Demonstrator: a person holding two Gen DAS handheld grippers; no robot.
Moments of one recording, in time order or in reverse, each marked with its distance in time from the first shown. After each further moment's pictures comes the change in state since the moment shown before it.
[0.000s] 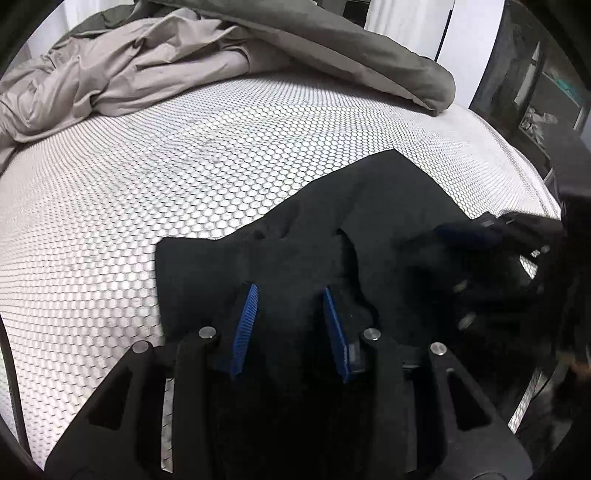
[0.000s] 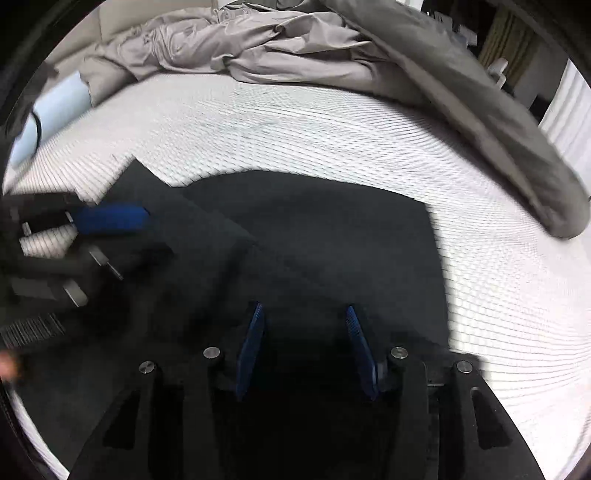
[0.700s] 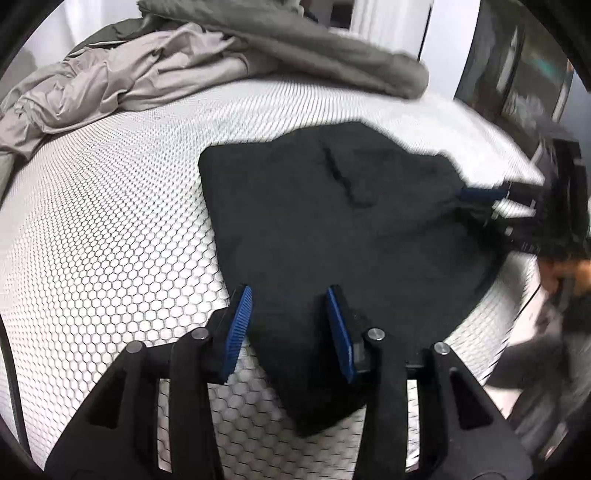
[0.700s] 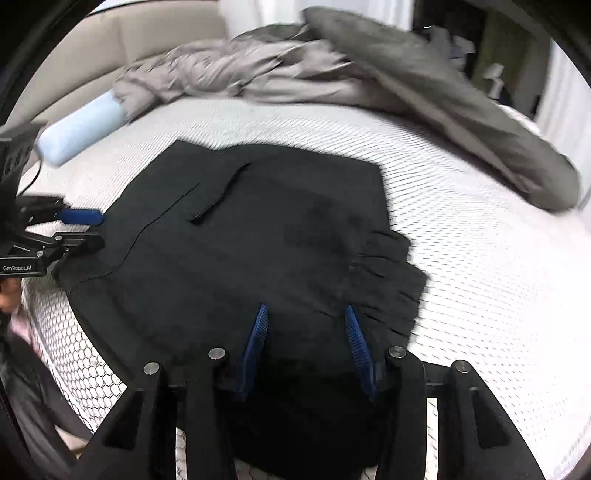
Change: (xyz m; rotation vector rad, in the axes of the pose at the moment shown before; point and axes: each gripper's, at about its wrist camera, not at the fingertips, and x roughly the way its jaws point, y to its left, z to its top) left arm -0.088 0.002 -0.089 0.038 -0.045 -0.029; right arm -0.073 -0.041 -0.083 0.065 -0.123 0.124
